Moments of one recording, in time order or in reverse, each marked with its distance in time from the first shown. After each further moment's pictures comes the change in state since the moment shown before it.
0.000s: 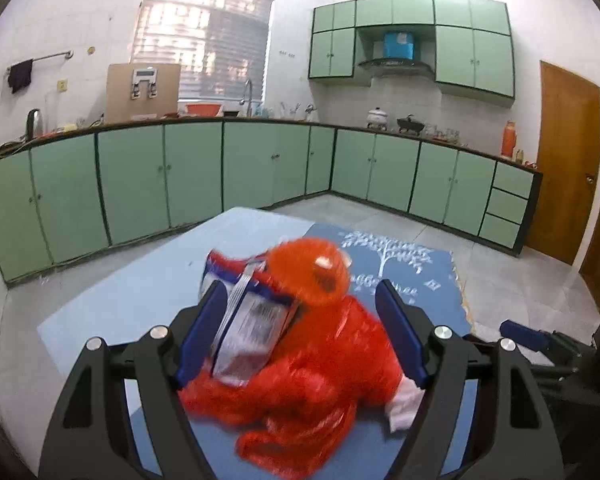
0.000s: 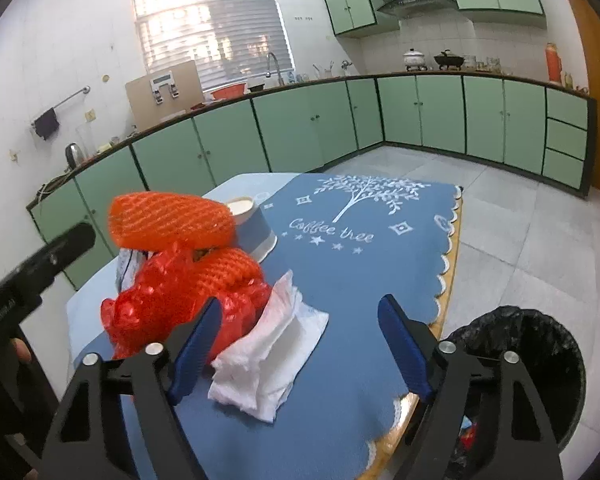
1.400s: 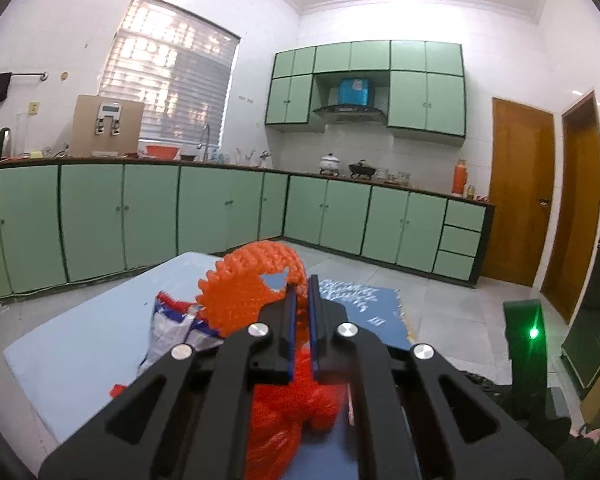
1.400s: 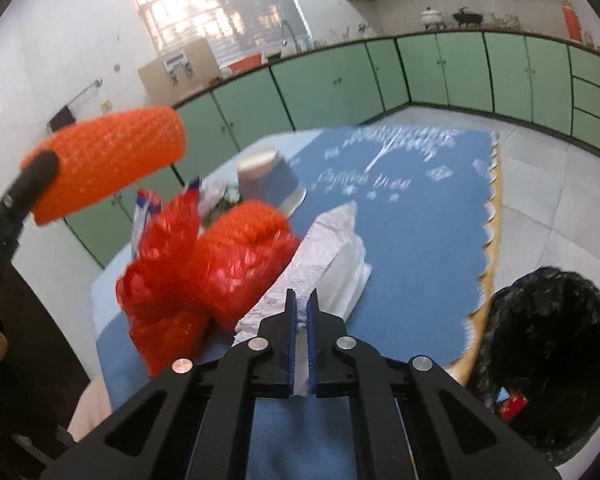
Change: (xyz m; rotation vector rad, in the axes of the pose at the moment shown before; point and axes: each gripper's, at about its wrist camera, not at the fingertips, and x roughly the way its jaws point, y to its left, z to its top) left arm -0.022 -0.024 -0.019 0.010 -0.185 -0.190; right arm 0.016 -0.005 -0.020 0.052 0.115 0.139
